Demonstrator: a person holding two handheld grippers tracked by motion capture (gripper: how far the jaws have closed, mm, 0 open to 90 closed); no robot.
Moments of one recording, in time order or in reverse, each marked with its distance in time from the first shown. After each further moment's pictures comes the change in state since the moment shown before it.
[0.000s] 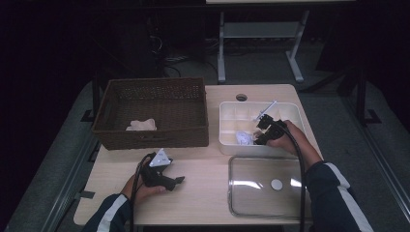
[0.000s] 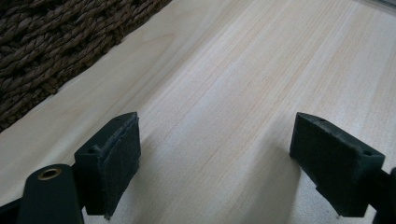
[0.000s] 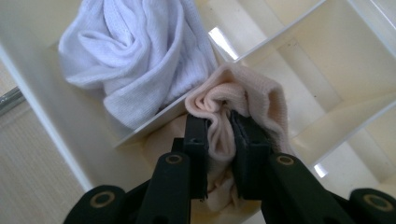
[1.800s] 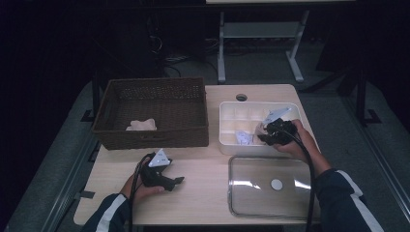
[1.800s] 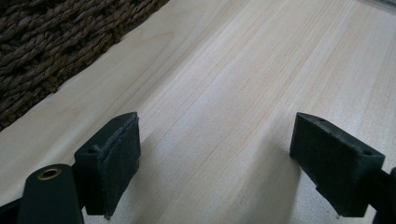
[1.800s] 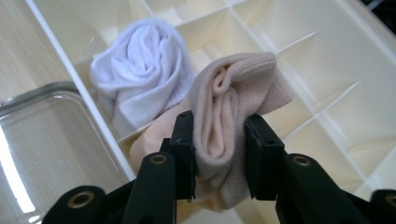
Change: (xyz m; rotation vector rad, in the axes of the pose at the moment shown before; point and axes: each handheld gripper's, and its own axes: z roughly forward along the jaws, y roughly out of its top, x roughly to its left) left arm 0.001 -0.001 -0.001 0.001 -0.008 0.008; right arm 0.018 -0.024 -0.031 -0.249 -0.188 -0.133
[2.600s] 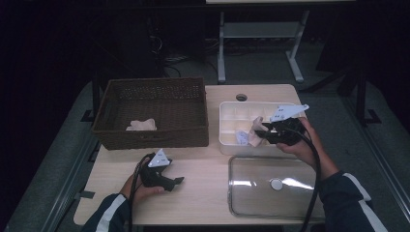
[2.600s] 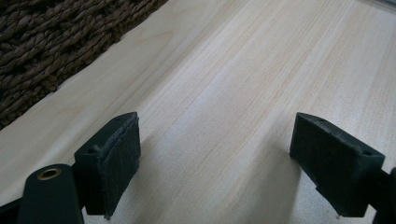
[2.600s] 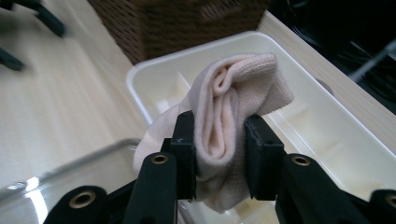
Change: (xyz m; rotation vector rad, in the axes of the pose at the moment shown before) left arm 0.000 0.000 -0.001 -0.002 -0.001 -0.001; right arm 0.016 0.014 -0.058 -0.230 0.060 0.010
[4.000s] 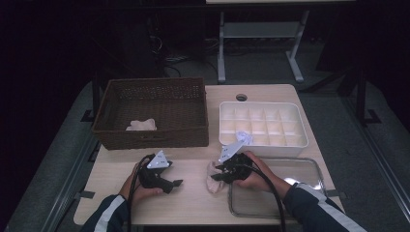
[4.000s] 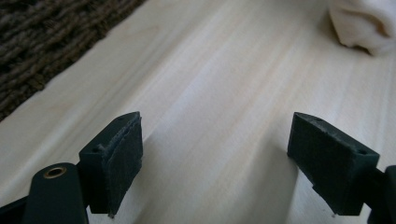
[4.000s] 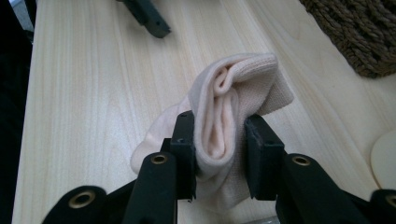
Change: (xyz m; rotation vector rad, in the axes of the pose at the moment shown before) left arm -0.002 -0.002 -0.003 0.001 -0.032 0.024; right arm 0.116 -0.008 0.104 0.111 0.403 -0.119
